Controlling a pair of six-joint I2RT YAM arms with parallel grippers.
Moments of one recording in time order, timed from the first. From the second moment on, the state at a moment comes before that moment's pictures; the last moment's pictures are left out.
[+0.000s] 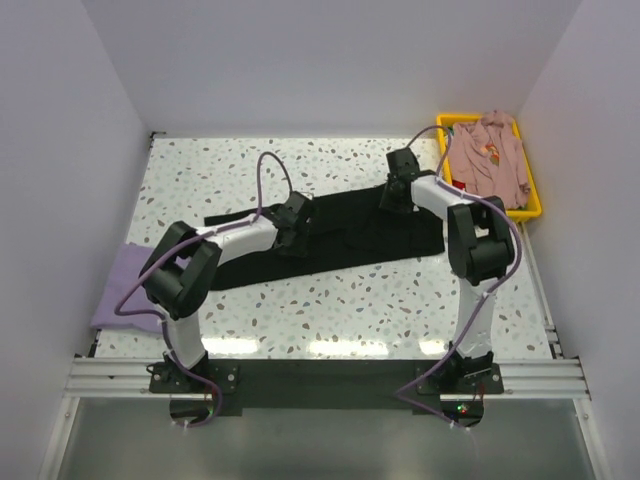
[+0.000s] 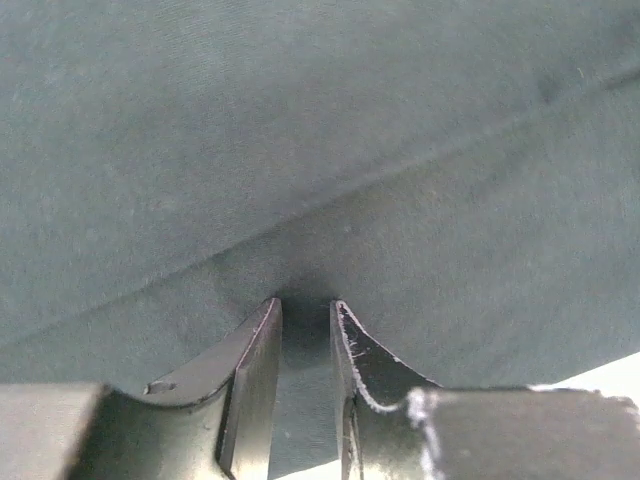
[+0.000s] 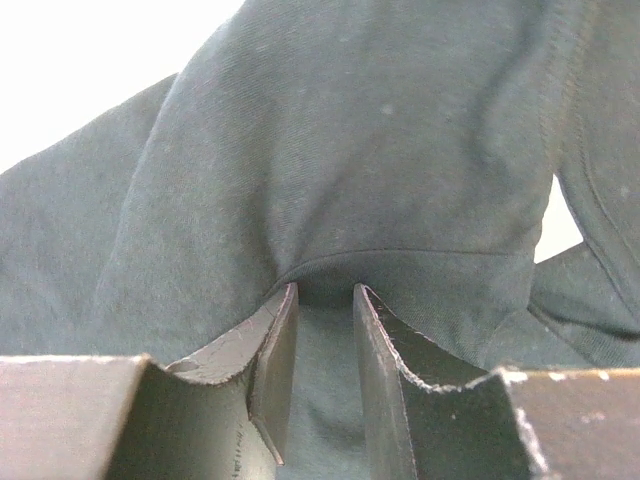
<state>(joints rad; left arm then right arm) -0.63 1.85 1.15 -0.40 -0.18 -0.42 0.27 2.03 1.41 -0.41 0.17 0.53</state>
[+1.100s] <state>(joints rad) -0.79 1.74 1.06 -0.02 0.16 -0.72 0.36 2.50 2.22 -0.57 -0.01 0.15</state>
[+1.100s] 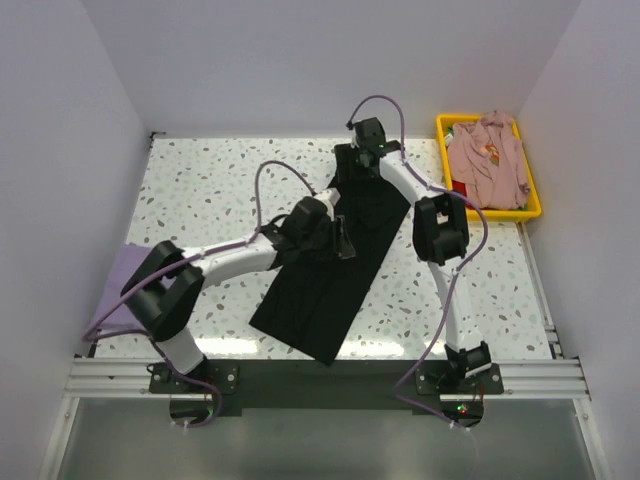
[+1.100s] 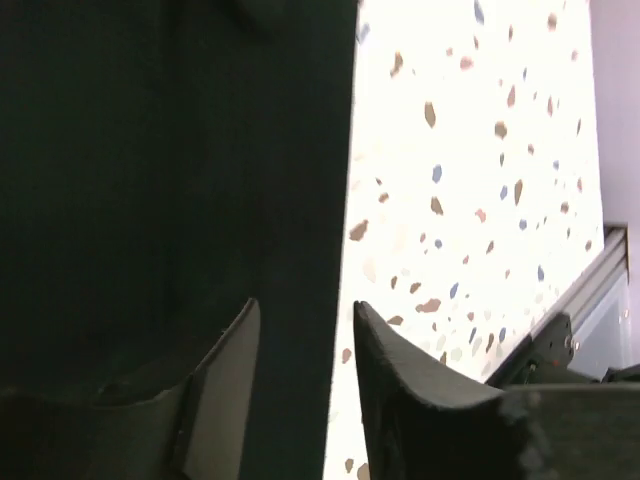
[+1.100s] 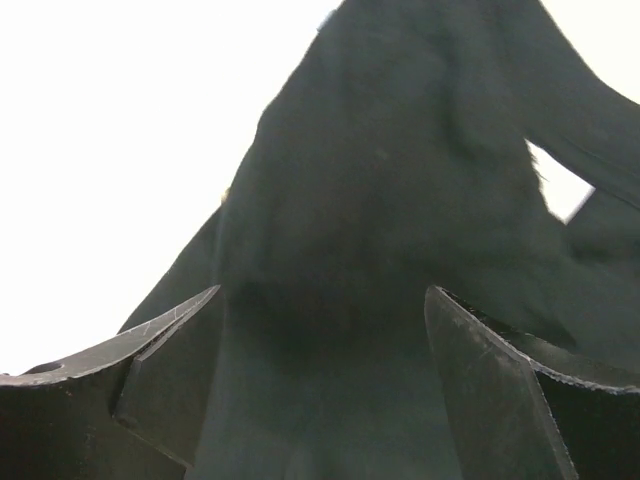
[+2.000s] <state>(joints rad) -0.71 1.47 0.67 -0.21 -0.07 -0.68 0.35 2.34 1.92 -0.60 0.11 0.37</state>
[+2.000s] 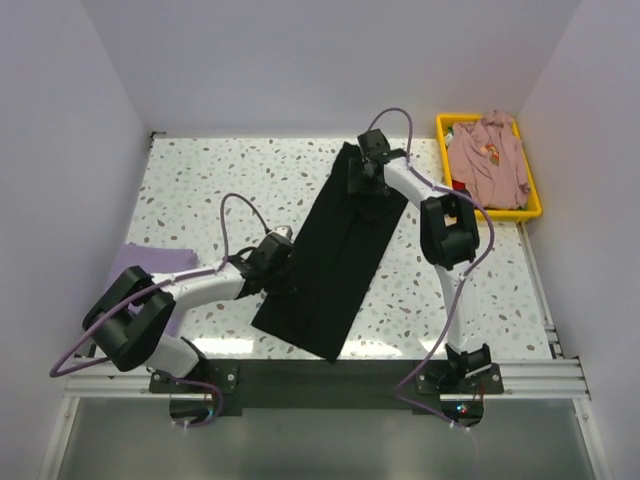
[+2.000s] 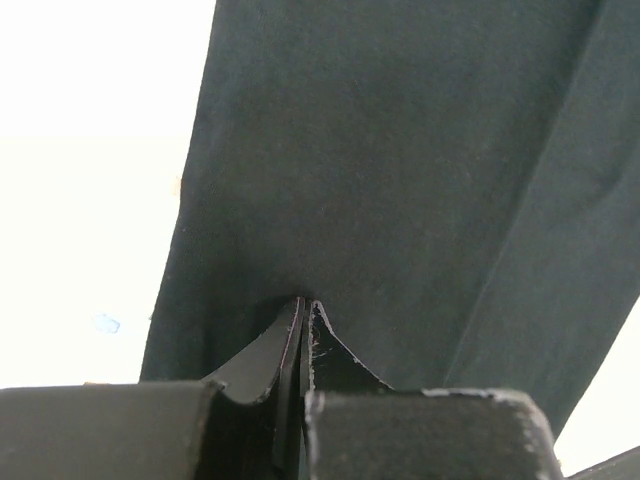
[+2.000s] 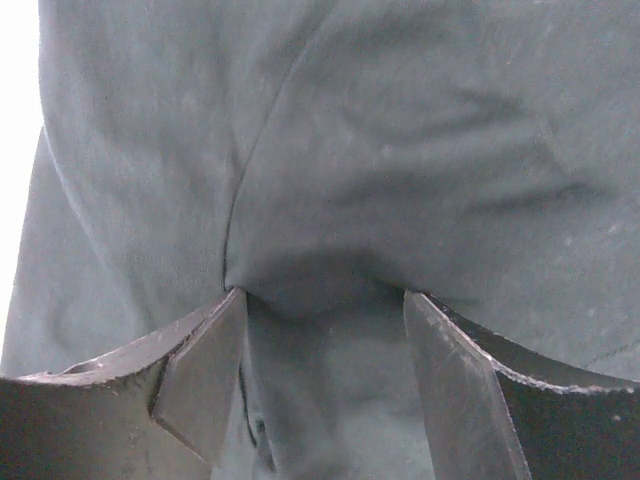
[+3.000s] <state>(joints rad) -0.71 1.56 0.71 0.08 0.15 -0.78 0.33 2.30 2.14 -0.60 0.09 0.17</state>
